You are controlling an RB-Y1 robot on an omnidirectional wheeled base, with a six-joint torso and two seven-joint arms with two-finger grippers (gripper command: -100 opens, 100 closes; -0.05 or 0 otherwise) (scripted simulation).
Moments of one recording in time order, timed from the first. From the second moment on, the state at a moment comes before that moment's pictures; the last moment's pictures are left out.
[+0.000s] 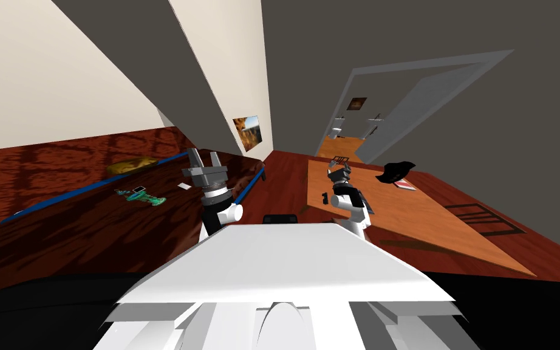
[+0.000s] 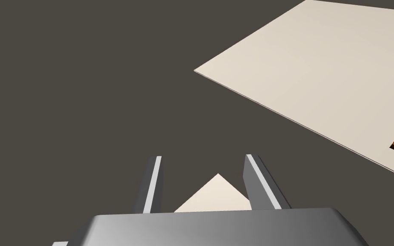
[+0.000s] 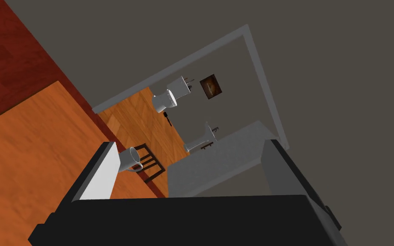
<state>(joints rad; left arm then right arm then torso) 0.46 -0.04 0.00 -2.38 0.01 -0.55 0.17 0.23 -0.17 -0.31 -2.03 -0.24 0.14 -0.46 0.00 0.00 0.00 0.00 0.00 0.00</state>
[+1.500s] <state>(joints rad) 0.46 -0.04 0.00 -2.38 0.01 -0.55 0.17 0.21 -0.23 -0.43 -1.85 -0.42 0.52 -0.66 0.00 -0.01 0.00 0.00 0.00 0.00</state>
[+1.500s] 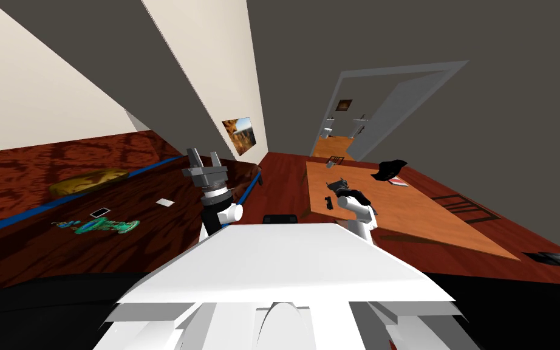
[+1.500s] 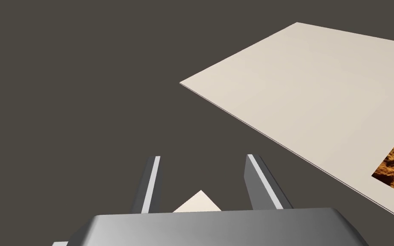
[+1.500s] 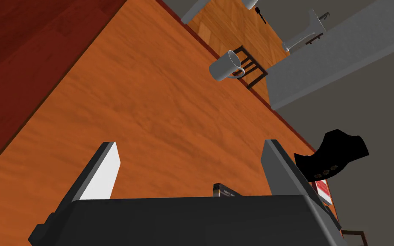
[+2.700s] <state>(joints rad) 0.46 -0.04 0.00 -2.38 0.01 -0.55 0.17 0.23 -0.32 -0.49 -1.69 -0.53 0.86 -0.79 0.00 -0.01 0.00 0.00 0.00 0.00</state>
